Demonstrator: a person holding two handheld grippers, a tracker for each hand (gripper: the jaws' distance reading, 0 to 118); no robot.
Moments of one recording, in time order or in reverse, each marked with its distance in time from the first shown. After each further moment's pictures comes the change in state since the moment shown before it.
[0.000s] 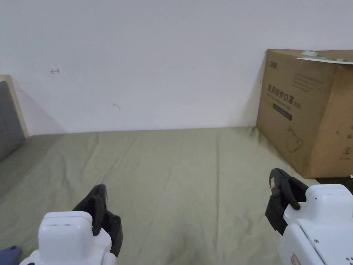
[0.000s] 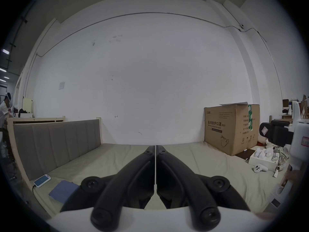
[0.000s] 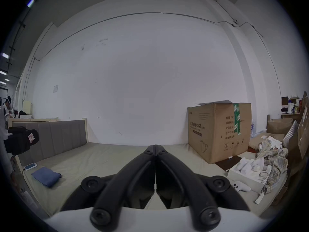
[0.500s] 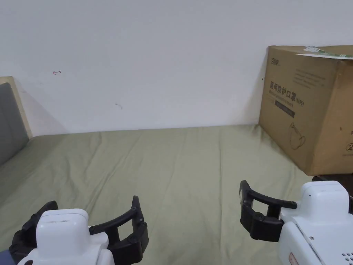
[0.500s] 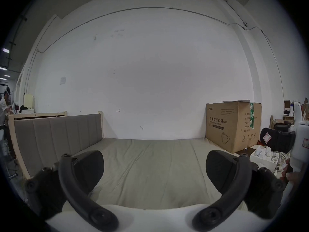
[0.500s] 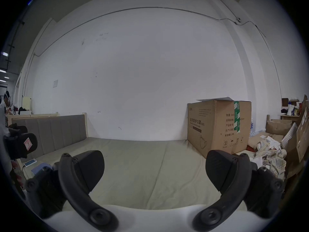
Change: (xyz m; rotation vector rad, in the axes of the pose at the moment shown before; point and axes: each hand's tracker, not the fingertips) left arm -0.010 -0.001 -0.003 -0.054 0.014 0.020; right arm -0.009 0.000 0.002 -0.041 0.006 0.027
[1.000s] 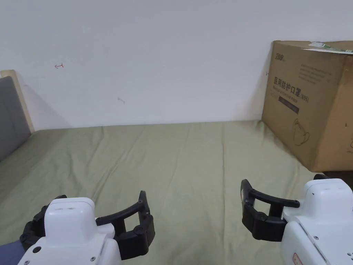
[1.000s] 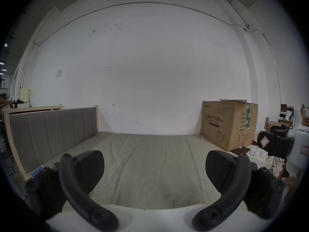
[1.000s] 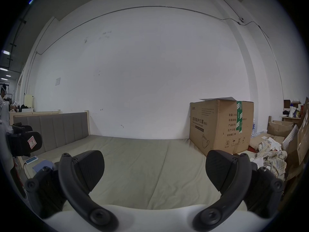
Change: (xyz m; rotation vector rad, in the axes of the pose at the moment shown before) left arm -0.005 0.002 -0.014 -0.064 -0.039 0.036; right arm -0.008 -0.001 0.000 -0.017 0.017 0.017
